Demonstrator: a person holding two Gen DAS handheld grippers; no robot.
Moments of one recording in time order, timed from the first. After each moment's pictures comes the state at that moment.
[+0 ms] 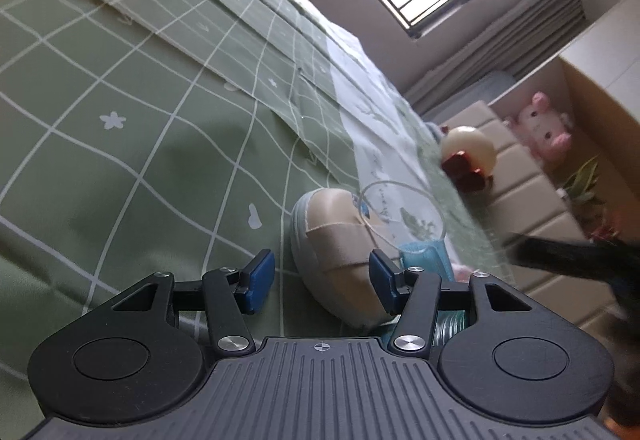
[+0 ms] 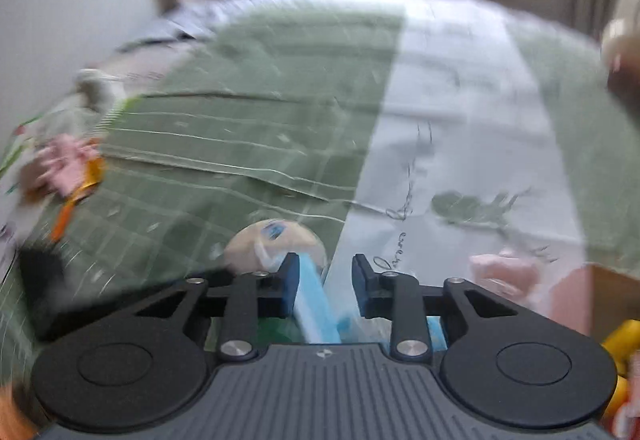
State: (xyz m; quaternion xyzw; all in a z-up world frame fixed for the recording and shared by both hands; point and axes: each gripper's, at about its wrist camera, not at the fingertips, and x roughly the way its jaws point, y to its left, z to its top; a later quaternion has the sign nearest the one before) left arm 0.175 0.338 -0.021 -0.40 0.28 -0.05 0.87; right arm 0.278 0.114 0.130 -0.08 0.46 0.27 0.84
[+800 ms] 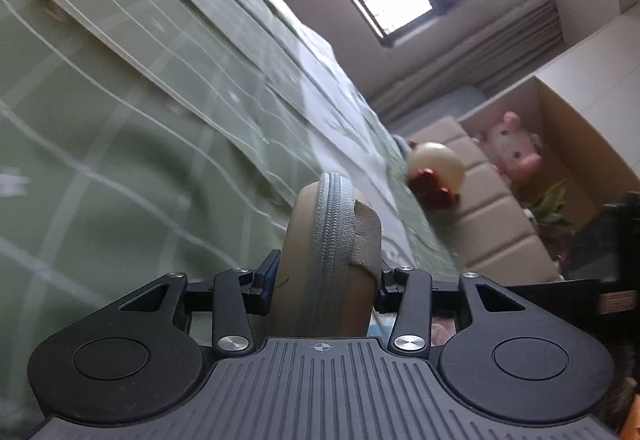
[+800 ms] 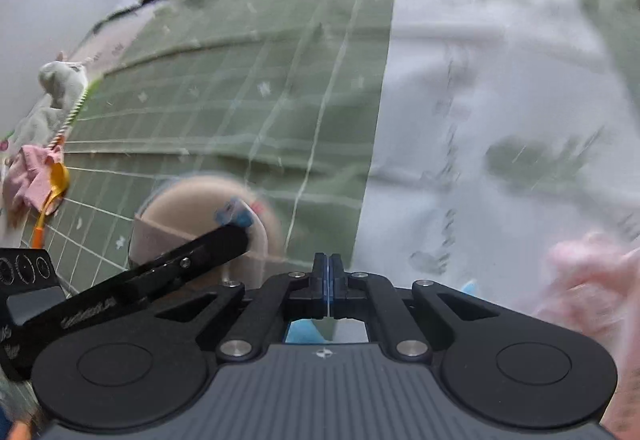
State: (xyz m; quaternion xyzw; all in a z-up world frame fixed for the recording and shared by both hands) left arm 0.218 0.348 -0.023 -0.43 0.25 -0.09 0.86; right arm 0.322 0.137 0.075 -0.06 0.52 0.27 0.81
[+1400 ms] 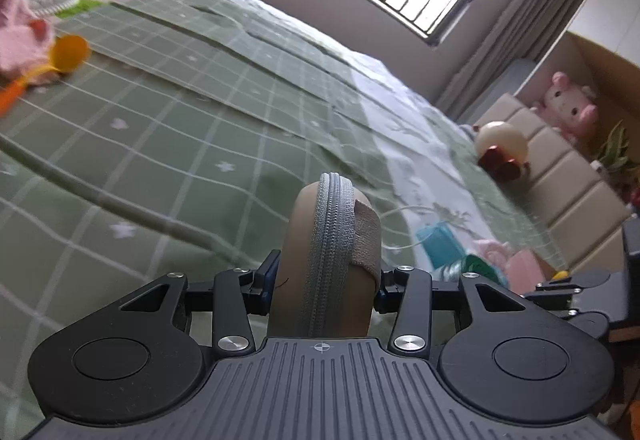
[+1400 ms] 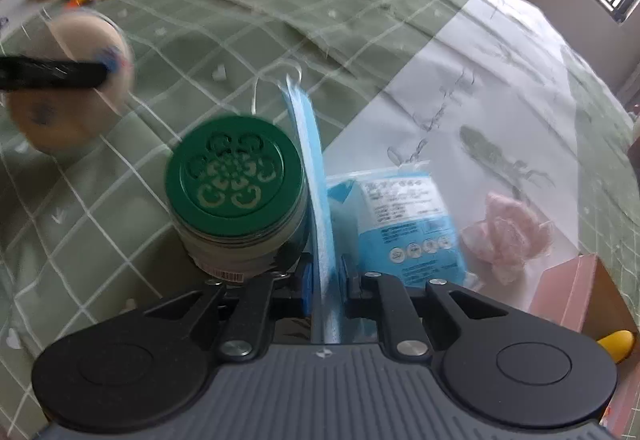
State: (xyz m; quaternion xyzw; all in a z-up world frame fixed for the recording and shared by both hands) left arm 0.078 0.343 0.034 -0.28 0.28 0.03 0.92; right arm 0.207 0.103 0.058 -0.31 0.45 0.31 0.78
